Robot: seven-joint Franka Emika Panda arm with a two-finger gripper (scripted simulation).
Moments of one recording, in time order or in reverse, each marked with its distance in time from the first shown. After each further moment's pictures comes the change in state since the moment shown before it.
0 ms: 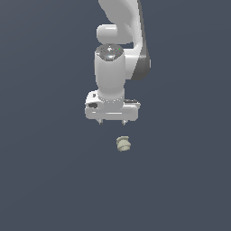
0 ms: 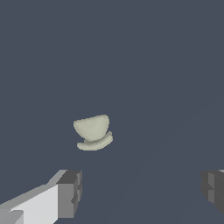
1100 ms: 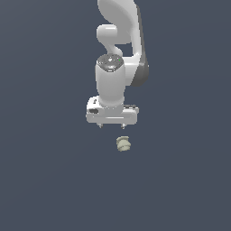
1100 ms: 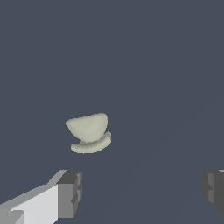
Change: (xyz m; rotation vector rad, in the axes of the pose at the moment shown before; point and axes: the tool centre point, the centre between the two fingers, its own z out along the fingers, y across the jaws) arm -0.001 0.001 0.024 -0.008 -0.018 -0.016
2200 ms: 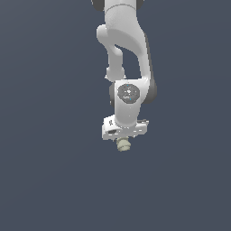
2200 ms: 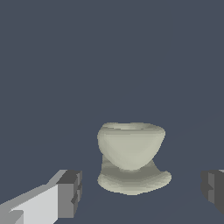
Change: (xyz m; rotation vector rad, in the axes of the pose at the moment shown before) arm 0.010 -0.055 0.079 0.009 -0.050 -0.199
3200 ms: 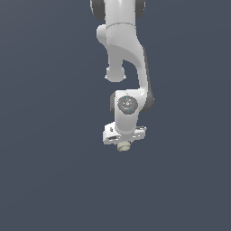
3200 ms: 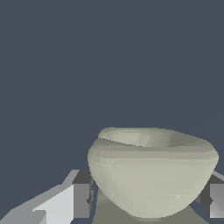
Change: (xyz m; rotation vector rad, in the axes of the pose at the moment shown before) arm 0.000 -0.001 0.049 0.000 0.000 -0.003
